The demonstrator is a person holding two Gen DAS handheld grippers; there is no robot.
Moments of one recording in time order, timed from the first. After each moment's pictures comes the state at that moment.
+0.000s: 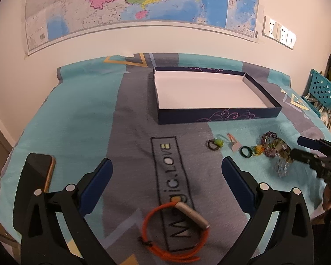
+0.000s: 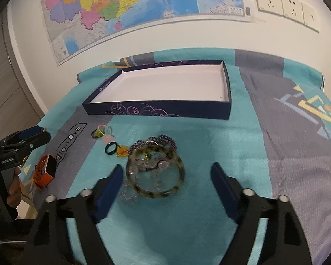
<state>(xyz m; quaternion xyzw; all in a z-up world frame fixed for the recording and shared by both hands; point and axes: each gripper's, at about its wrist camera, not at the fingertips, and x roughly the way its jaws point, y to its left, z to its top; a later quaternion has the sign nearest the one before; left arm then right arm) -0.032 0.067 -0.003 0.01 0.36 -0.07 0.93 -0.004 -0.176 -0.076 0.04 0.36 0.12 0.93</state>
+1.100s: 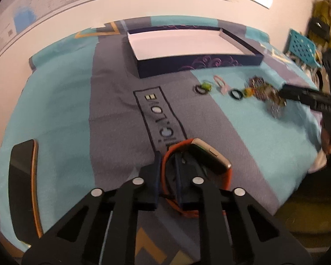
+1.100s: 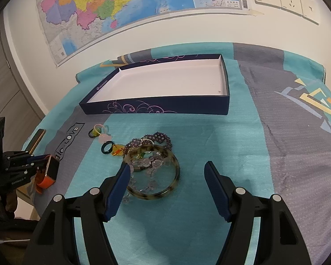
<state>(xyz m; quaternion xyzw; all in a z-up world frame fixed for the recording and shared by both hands) -0.039 0.068 -0.036 0.06 0.45 -0.14 0.88 0.002 -0.181 -0.082 0.05 0.37 0.12 0.92</state>
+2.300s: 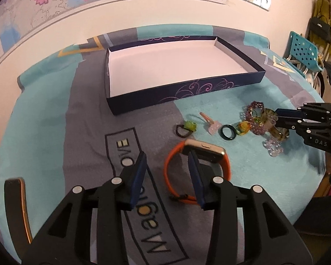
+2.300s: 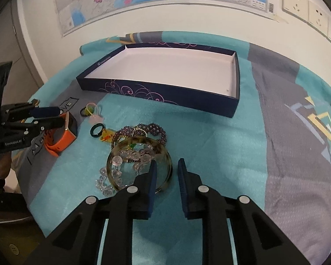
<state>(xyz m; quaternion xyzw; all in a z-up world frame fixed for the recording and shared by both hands) 0.005 0.018 -0.026 0.08 0.43 -0.15 0.89 0.020 -0.173 -0.086 -0.05 0.41 0.14 0.90</state>
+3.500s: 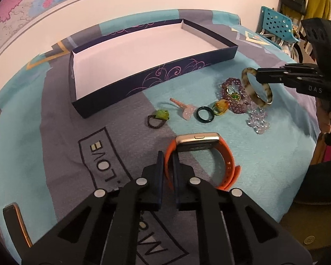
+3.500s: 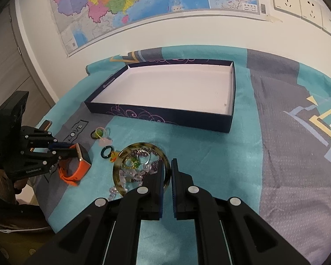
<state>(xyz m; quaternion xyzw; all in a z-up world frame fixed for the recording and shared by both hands) 0.003 0.003 -0.034 0.13 0.45 -0.24 0.85 0.024 -0.192 -0.064 0.01 0.38 0.17 0.91</state>
